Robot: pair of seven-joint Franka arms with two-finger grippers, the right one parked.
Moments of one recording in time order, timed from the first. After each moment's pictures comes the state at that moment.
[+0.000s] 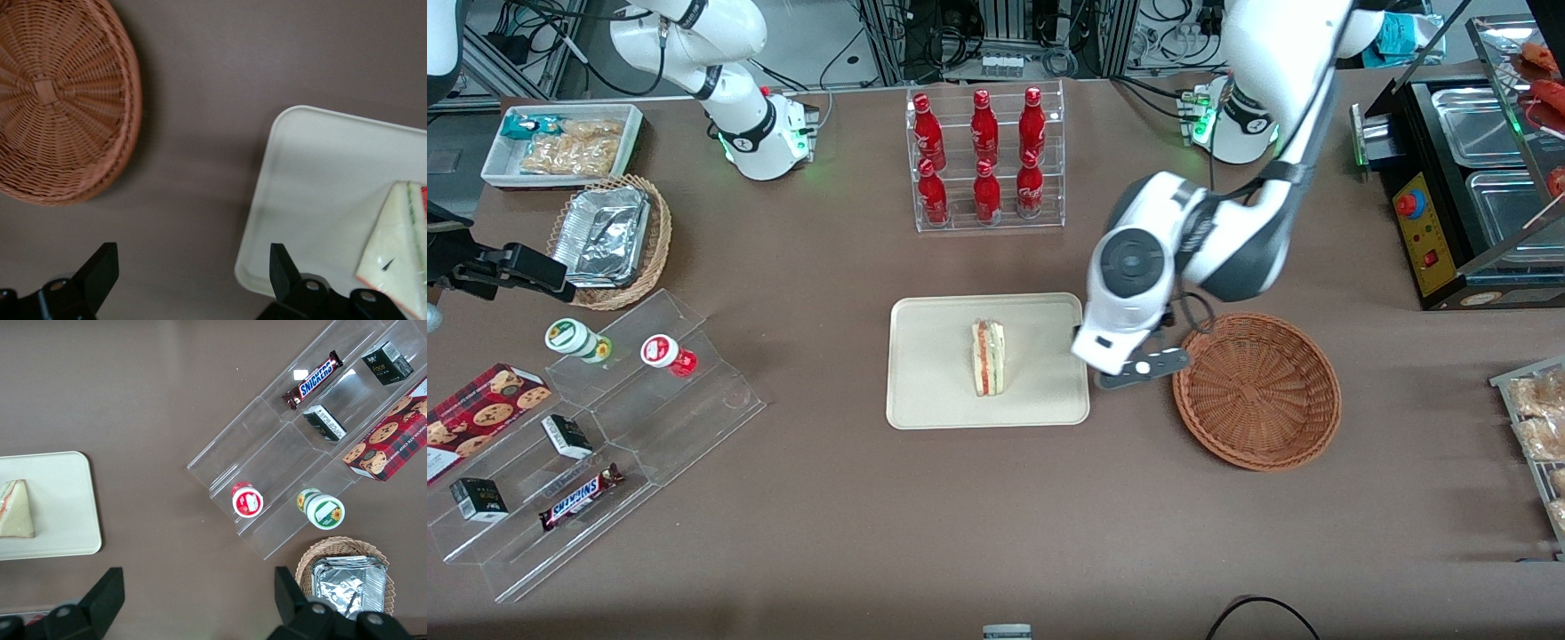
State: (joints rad) arm -0.49 0.42 -0.05 -1.61 0.05 1.85 -0.76
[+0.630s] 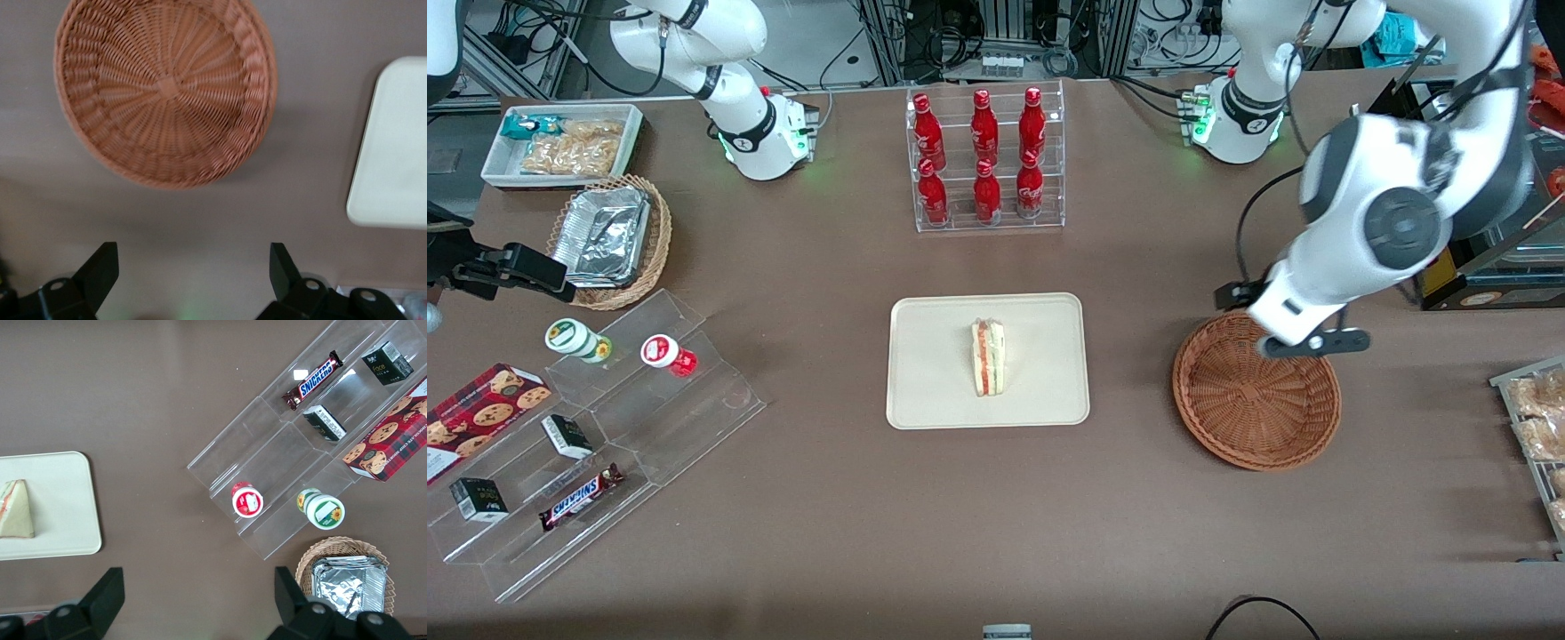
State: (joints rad) arm -0.19 0.11 -0.05 -1.81 -0.02 1.70 -0.26
